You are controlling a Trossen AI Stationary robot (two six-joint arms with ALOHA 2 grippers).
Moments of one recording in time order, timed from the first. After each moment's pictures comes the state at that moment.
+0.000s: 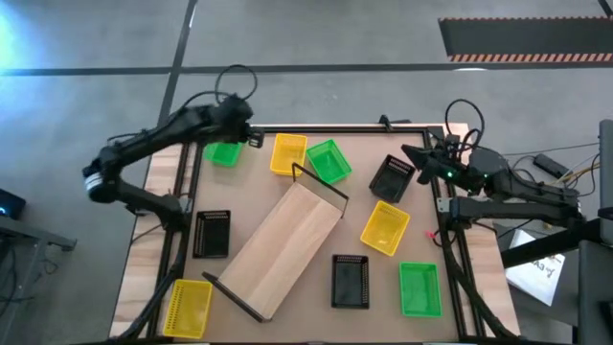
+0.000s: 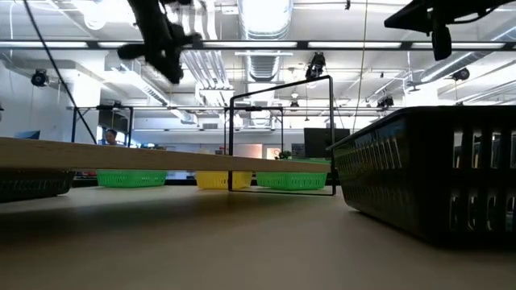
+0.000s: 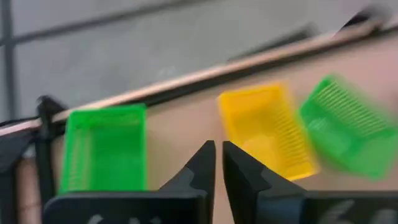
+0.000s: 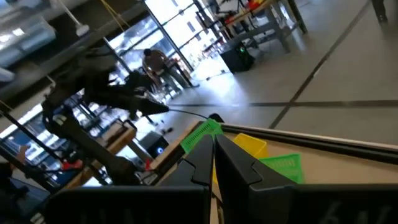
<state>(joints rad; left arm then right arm) 0.54 1.32 1.37 -1.02 -0.39 -0.60 -0.18 0.51 0.60 -0.18 0.37 0.62</state>
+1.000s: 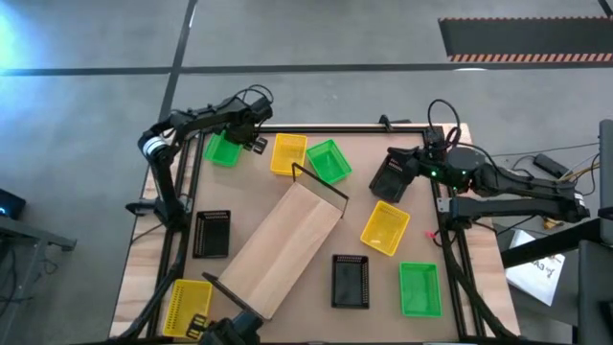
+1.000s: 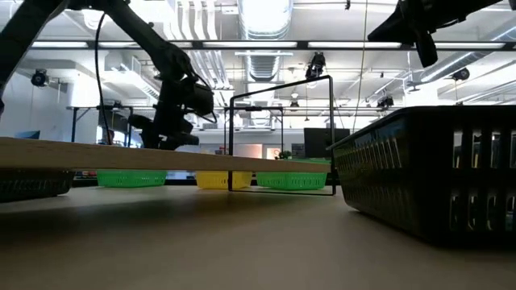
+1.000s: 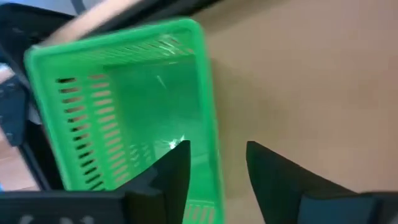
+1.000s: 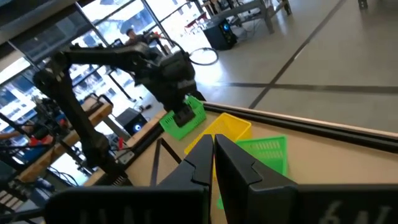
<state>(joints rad) 0.81 1.85 1.36 -1.05 -0.33 -0.40 -0.18 0.65 0.63 -0.18 0.37 0.60</state>
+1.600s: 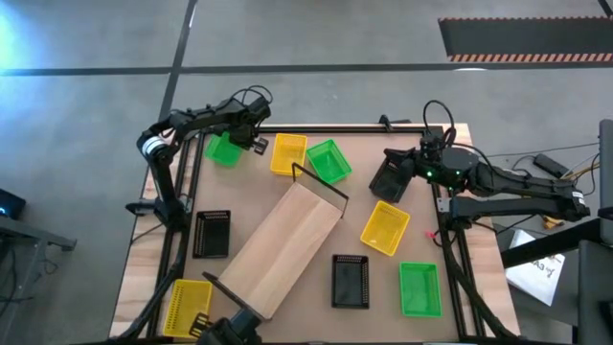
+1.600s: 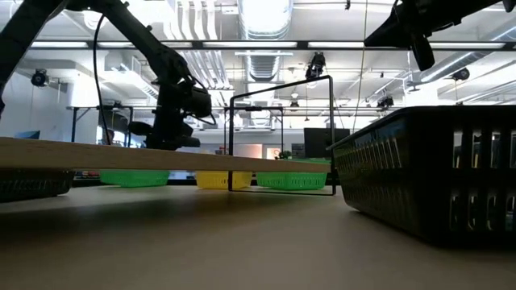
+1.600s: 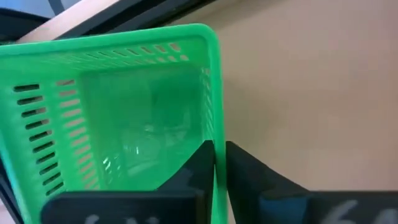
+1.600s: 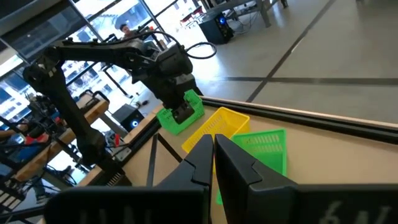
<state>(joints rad) 0.83 1.84 1.32 -0.97 -0.26 -0.36 -0.18 0.67 0.63 -0.17 0.37 0.63</state>
